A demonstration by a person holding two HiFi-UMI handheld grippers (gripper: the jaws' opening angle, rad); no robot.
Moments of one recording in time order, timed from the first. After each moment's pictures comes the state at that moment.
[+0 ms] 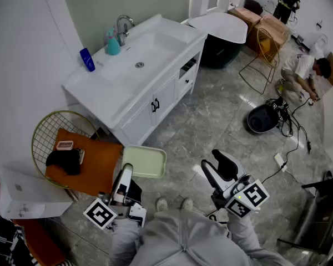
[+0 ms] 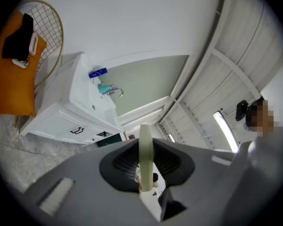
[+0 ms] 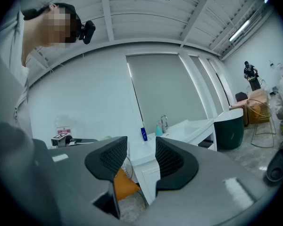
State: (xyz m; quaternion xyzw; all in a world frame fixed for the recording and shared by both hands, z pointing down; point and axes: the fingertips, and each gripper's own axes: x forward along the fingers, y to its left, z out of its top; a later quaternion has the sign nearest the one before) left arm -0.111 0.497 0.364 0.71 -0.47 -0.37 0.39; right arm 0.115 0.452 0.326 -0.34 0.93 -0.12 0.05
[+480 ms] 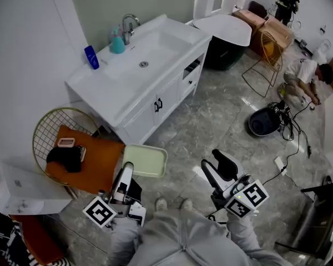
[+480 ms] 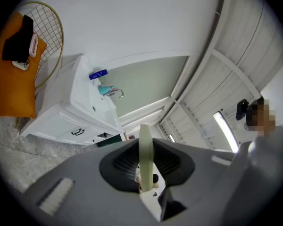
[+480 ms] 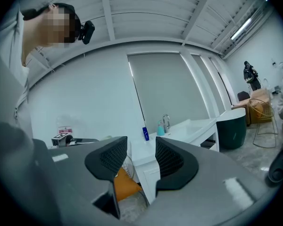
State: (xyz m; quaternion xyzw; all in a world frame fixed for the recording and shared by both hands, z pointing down) left arm -0.120 0.499 0.366 0.70 -0.47 -0.37 0.39; right arm 0.104 0.452 0.326 -0.33 0.93 -0.12 0.04
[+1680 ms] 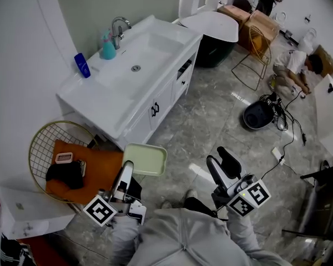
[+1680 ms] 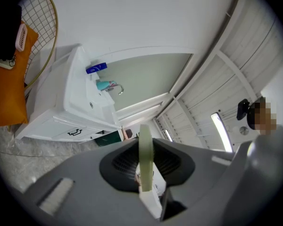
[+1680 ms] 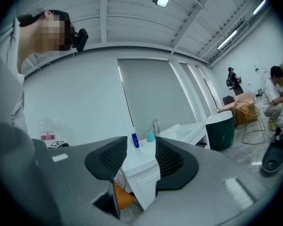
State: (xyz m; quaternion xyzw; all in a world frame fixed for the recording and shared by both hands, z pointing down) left arm -0.170 0.453 0.377 0.72 -0.42 -0.35 0.42; right arm 0.074 0.429 0.323 -0.42 0.90 -0.13 0.08
